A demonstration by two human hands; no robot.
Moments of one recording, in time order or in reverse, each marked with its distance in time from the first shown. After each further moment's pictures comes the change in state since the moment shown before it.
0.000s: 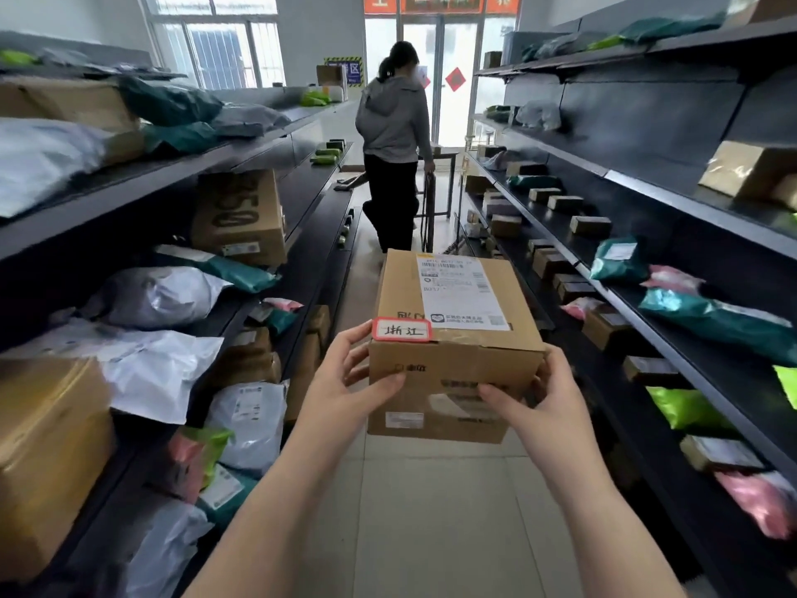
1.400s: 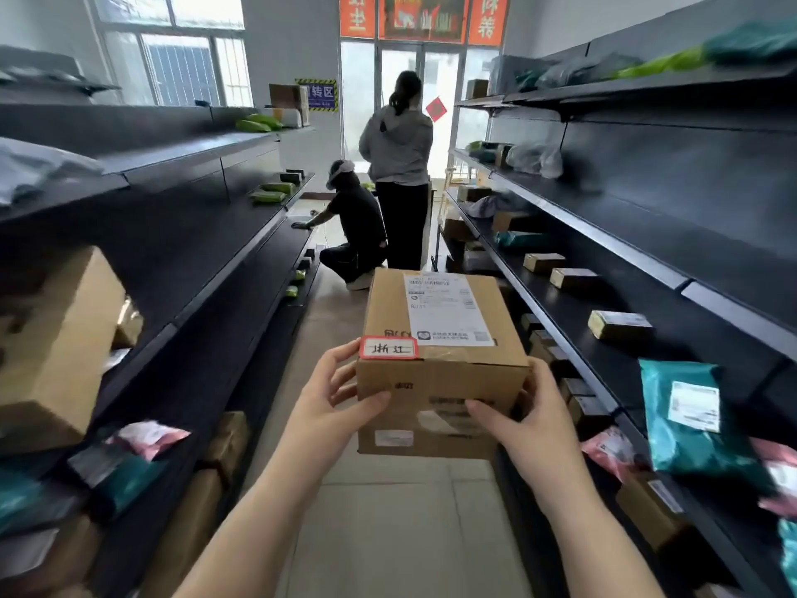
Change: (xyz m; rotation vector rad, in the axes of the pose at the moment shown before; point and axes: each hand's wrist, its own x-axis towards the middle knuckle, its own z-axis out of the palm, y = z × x) left_hand 0.600 -0.050 0.128 -0.045 -0.030 0.054; right_hand 0.612 0.096 0.011 -0.019 -0.004 -0.041
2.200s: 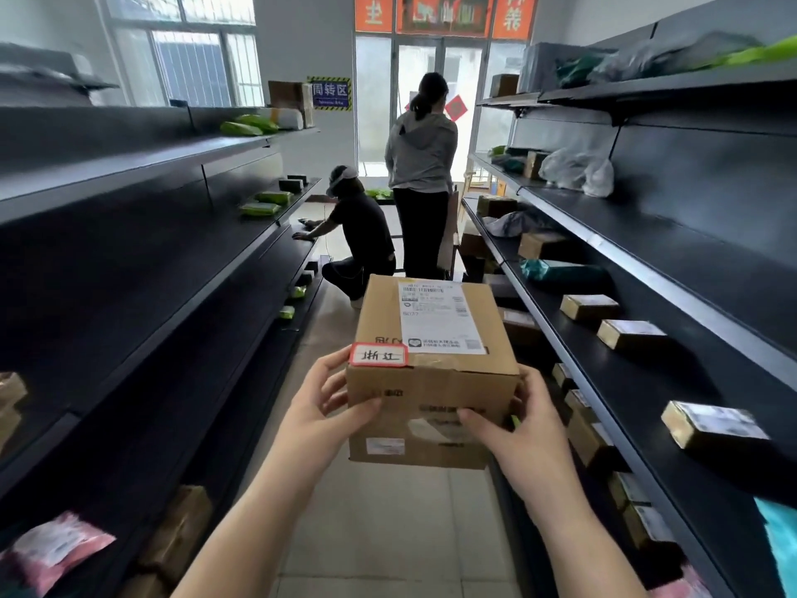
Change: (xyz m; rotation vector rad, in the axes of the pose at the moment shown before) left_hand 0.299 -0.042 0.028 -0.035 0.069 -0.037; right_hand 0.305 0.047 0.034 -0.038 -0.071 0.026
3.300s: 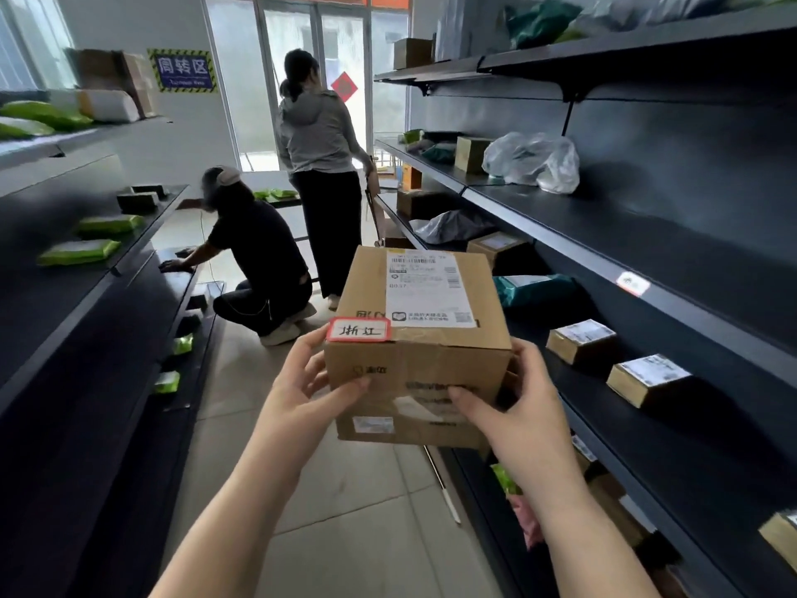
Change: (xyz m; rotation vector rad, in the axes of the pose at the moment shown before) left_hand 0.450 -0.046 0.034 -0.037 -0.277 0.027; right_hand 0.388 0.045 0.056 -0.023 0.295 -0.017
